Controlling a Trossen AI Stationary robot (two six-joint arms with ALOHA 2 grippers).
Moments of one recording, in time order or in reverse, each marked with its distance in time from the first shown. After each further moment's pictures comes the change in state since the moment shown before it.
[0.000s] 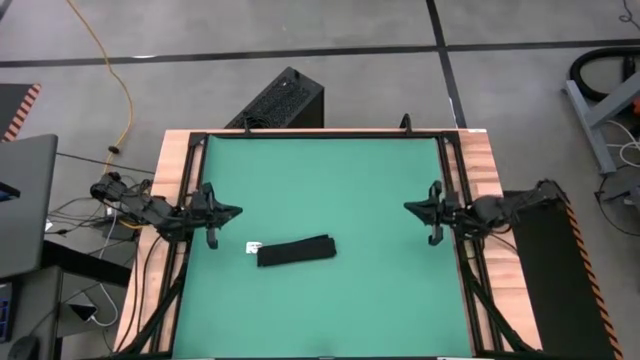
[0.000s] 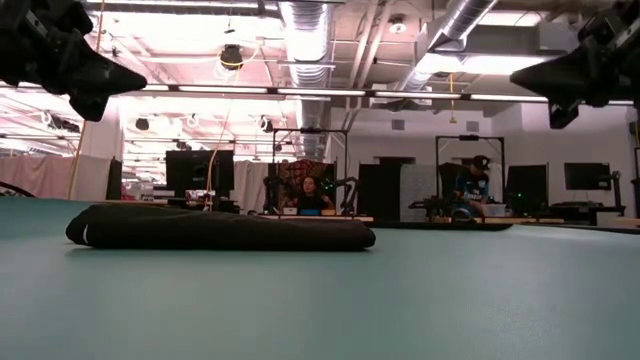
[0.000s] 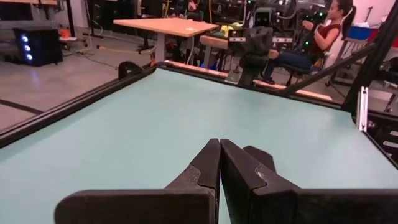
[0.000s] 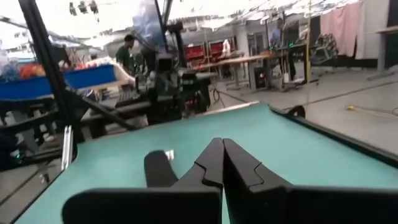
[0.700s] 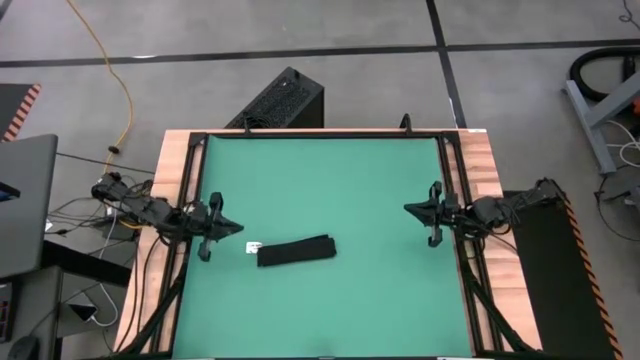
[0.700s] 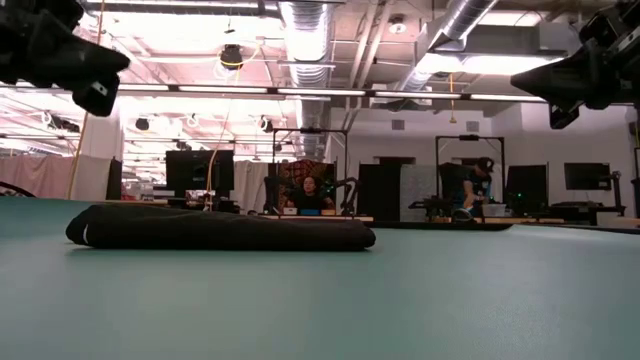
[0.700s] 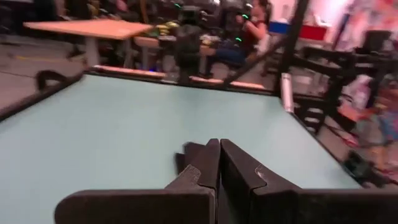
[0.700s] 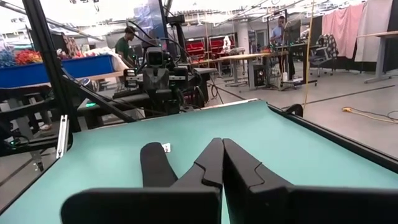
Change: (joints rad) left arm -0.003 -0.001 -0.036 0.092 0.281 0.047; right arm 0.015 -0.001 -0.001 -0.027 0.009 -0.035
